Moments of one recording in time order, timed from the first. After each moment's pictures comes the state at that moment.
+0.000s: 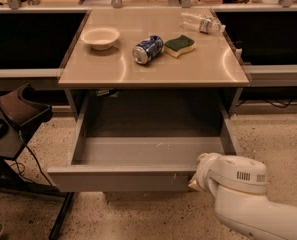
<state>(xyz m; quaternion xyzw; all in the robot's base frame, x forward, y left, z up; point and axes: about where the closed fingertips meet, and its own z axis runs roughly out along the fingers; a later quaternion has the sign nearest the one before) 0.471 -0.167 0.649 -0.49 0.80 -0.18 0.29</state>
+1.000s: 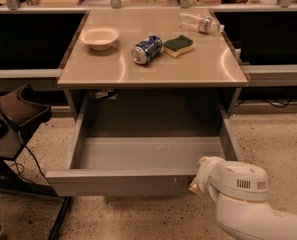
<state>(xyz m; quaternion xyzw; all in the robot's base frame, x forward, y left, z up) 0.461 -0.167 0.650 -0.49 0.80 -0.18 0.30</state>
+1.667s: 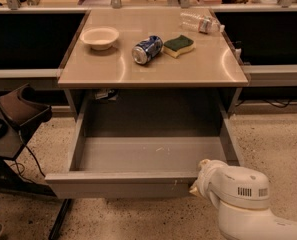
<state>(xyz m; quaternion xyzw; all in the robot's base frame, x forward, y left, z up) 0.453 -0.166 0.652 -0.49 0.80 -0.19 0.30</state>
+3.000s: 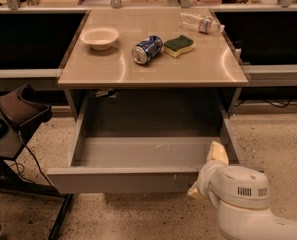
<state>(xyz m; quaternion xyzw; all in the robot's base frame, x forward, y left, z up) 0.453 -0.166 0.652 -0.49 0.80 -0.19 0.30</state>
